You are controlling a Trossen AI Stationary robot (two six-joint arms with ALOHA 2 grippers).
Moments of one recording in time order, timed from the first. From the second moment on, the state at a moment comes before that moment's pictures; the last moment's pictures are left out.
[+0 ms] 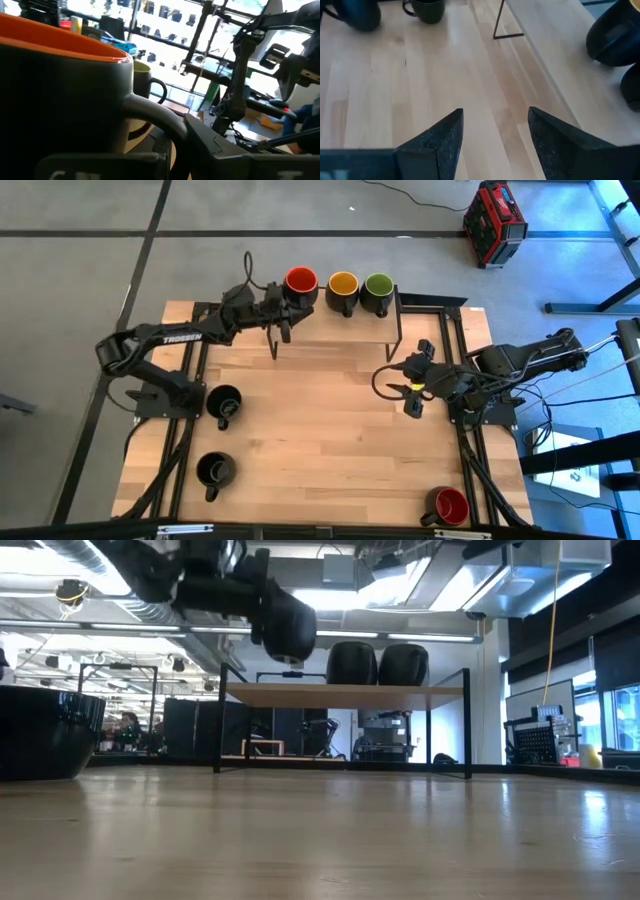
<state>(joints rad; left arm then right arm) 0.58 1.37 0.79 0.61 0.34 -0.28 0.32 1.09 1.21 -0.91 0.48 0.36</state>
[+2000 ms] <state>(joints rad) 0.76 1.58 0.79 0.71 0.58 -0.33 0.32 1.16 1.21 -0.78 0.50 0.42</state>
